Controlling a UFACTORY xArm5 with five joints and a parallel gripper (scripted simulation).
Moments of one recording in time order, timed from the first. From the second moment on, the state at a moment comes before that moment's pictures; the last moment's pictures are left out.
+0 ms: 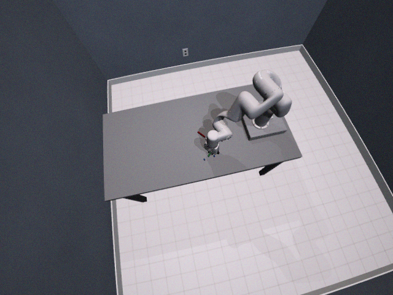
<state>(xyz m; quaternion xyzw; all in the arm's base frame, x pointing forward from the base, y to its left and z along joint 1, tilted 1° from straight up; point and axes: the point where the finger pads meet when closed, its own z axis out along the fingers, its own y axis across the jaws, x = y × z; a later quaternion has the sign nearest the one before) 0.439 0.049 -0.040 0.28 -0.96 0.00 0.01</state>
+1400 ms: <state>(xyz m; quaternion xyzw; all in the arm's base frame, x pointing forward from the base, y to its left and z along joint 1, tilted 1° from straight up) 0.439 0.049 -0.040 0.28 -0.96 0.00 0.01</state>
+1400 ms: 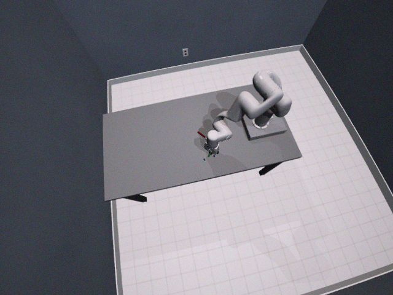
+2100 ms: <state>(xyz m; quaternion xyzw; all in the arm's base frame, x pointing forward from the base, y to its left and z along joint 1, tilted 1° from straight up) 0.439 0.050 0.007 0.28 -0.96 0.00 0.01</state>
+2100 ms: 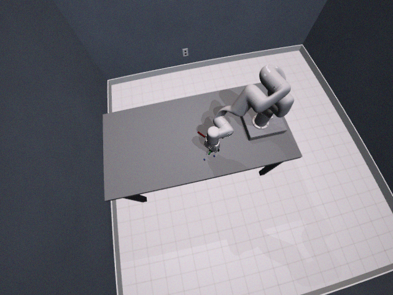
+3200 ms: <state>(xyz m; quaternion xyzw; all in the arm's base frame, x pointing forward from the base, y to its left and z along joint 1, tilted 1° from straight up) 0.440 0.050 0.059 0.28 -0.96 0.00 0.01</state>
